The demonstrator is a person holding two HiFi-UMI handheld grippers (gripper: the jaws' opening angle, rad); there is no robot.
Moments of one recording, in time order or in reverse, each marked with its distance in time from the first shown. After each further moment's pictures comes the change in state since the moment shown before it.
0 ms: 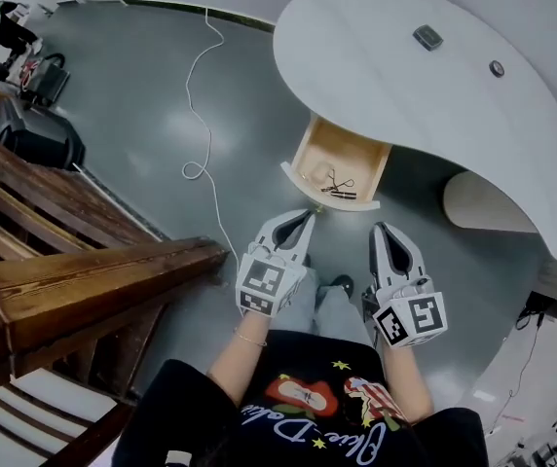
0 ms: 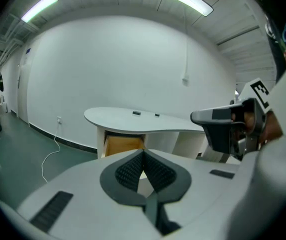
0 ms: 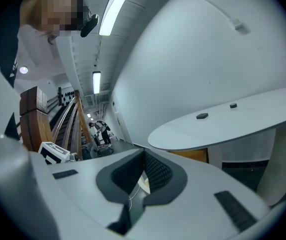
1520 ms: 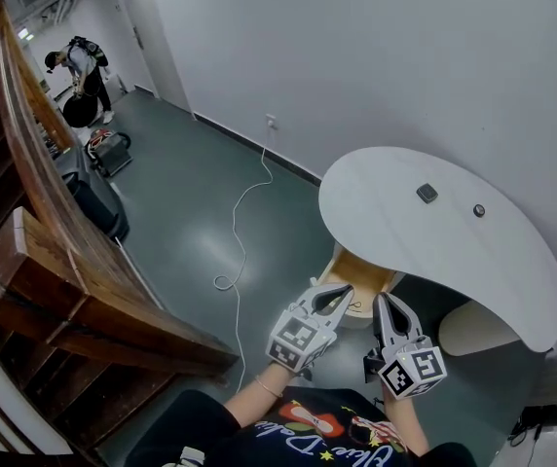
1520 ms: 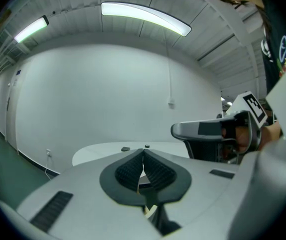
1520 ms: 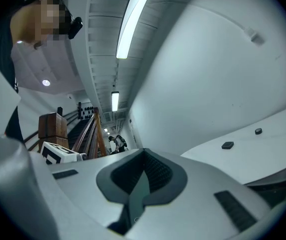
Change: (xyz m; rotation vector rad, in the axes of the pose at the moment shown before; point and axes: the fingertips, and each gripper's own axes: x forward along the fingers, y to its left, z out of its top) left arm -0.062 -0.062 0.164 0.150 -0.244 -0.076; right arm -0.027 0.080 0.136 -0.046 -0.209 0.206
